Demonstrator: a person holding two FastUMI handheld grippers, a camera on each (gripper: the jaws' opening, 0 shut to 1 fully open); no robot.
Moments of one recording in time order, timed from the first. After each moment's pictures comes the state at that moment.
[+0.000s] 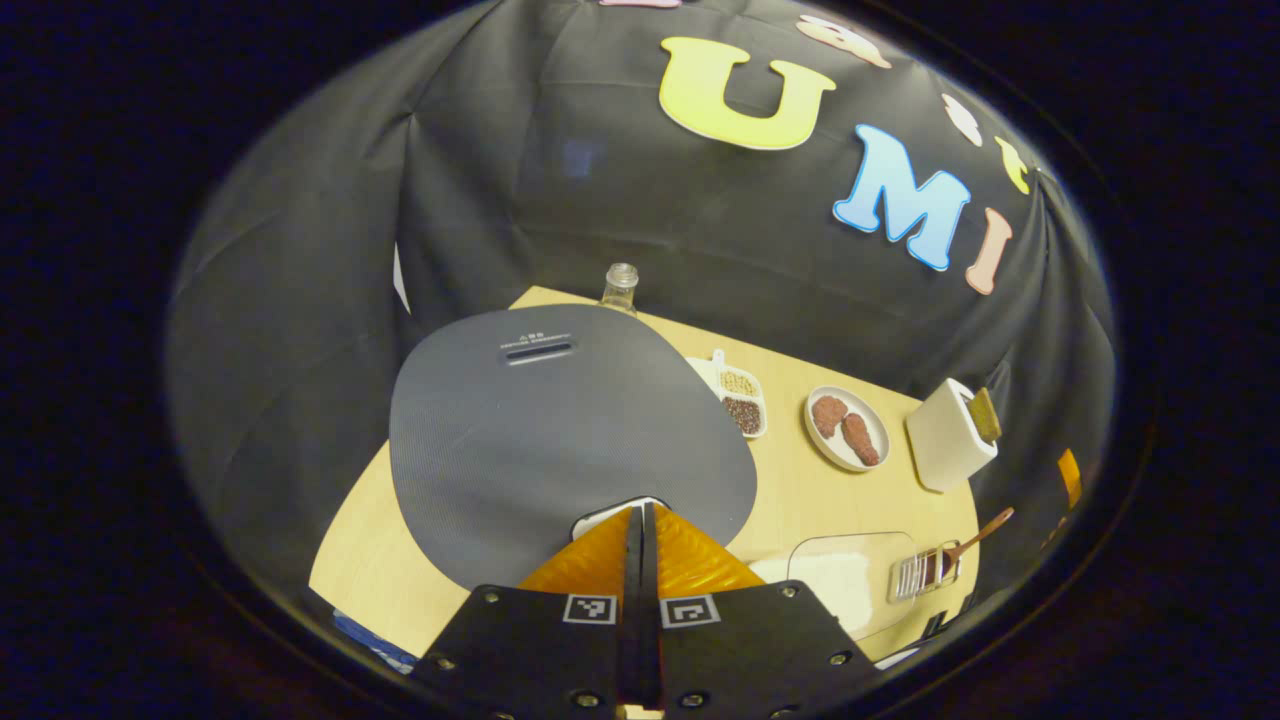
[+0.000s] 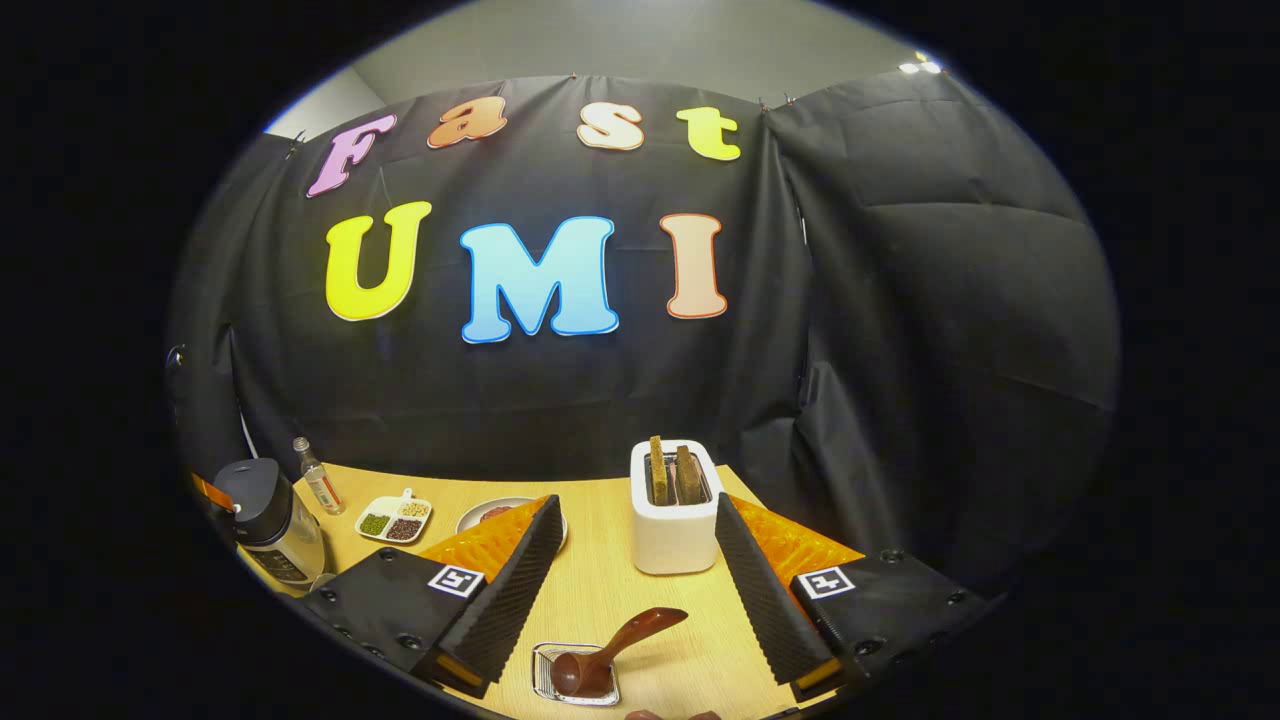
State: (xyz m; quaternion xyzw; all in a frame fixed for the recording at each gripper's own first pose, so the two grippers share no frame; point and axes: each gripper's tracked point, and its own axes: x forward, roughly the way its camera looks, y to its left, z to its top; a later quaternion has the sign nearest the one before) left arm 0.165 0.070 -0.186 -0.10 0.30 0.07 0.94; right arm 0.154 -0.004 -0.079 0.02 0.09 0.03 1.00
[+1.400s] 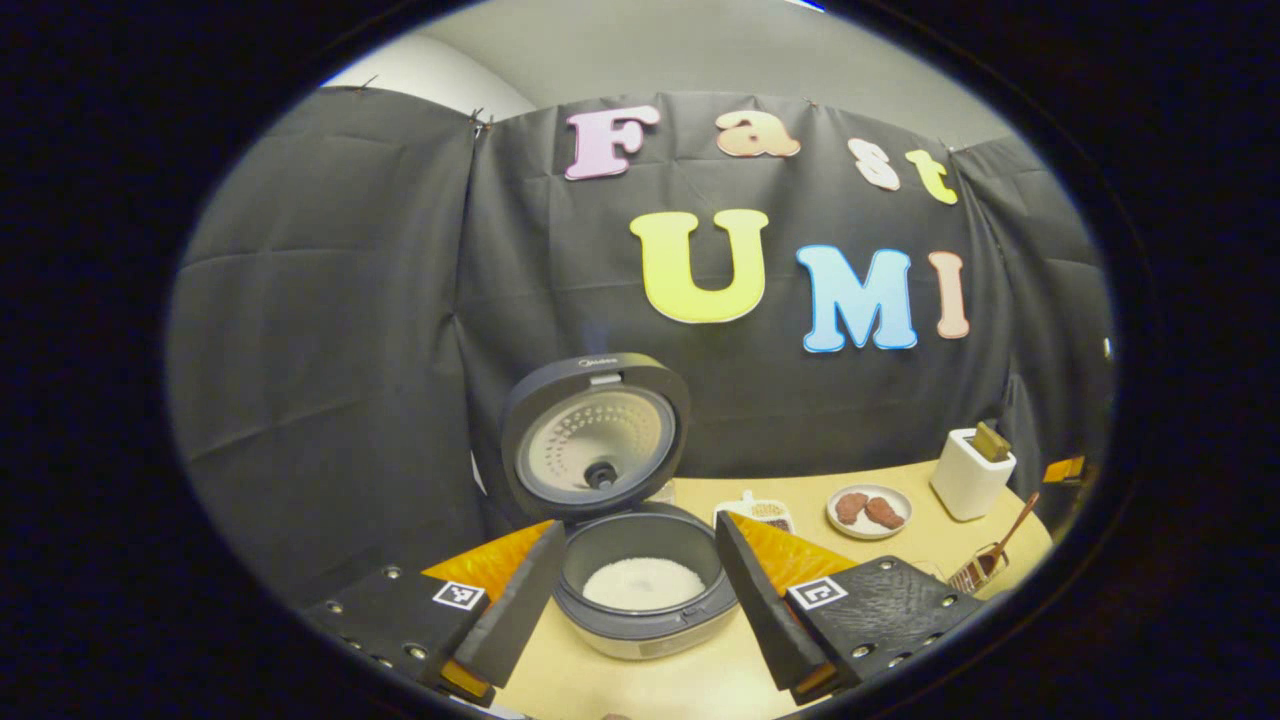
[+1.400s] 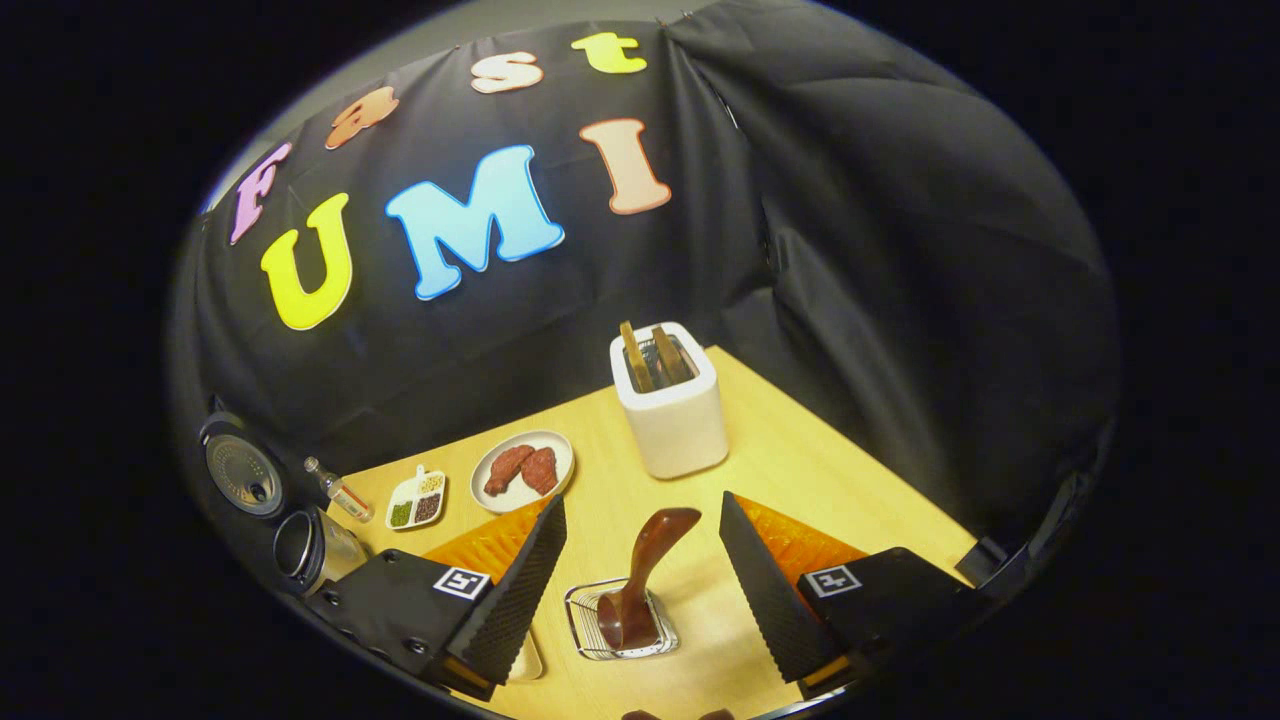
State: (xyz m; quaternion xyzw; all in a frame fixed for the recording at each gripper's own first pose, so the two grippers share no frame) left arm 0.059 0.073 -0.042 0.02 0.08 0.12 0.99; right arm 0.132 -0.001 -0.177 0.17 0.26 0.00 0.95
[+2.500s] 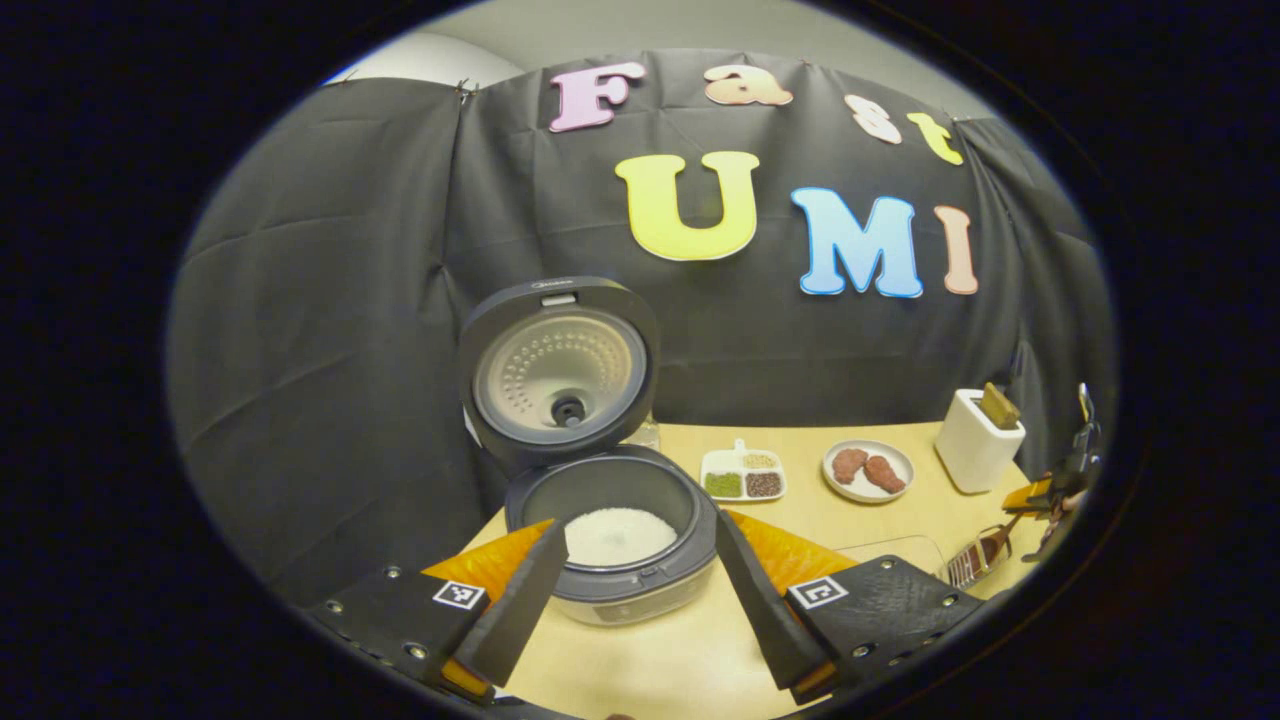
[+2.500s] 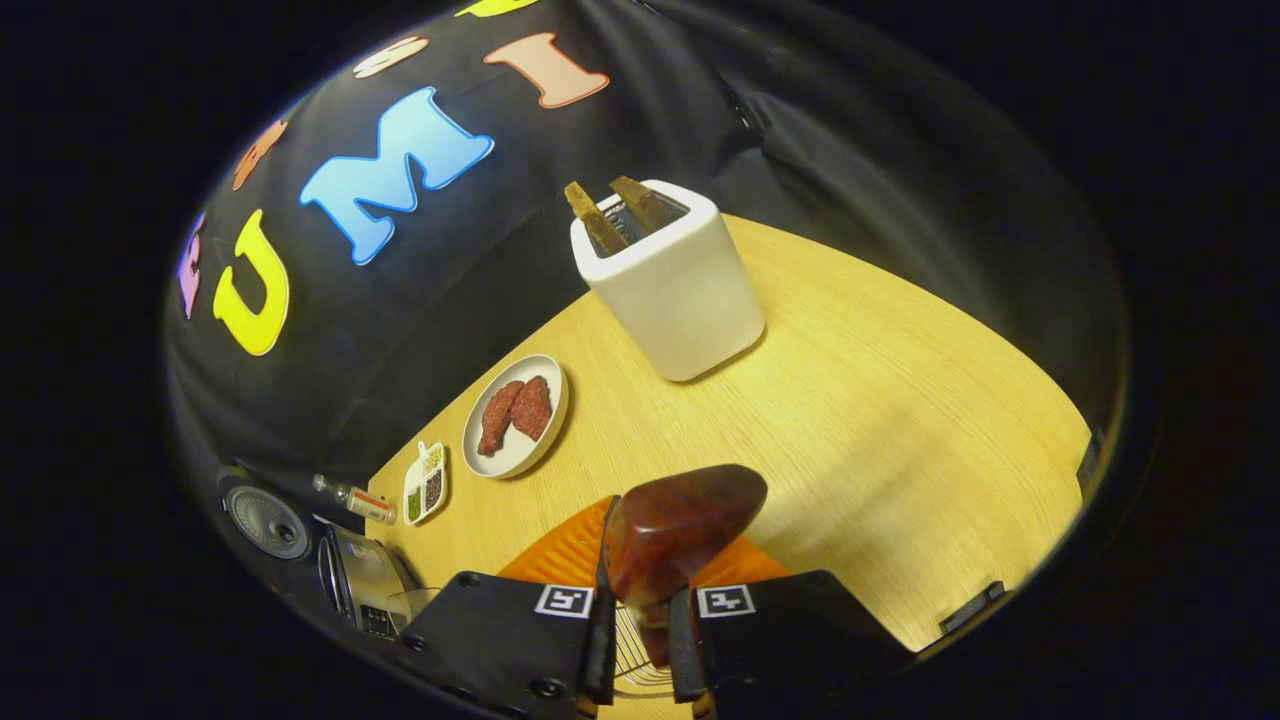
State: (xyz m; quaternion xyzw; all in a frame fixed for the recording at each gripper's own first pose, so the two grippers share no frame) left arm 0.087 0.022 -0.096 0.02 0.15 0.13 0.98; right arm 0.176 0.033 -0.270 0.28 0.37 0.02 0.89
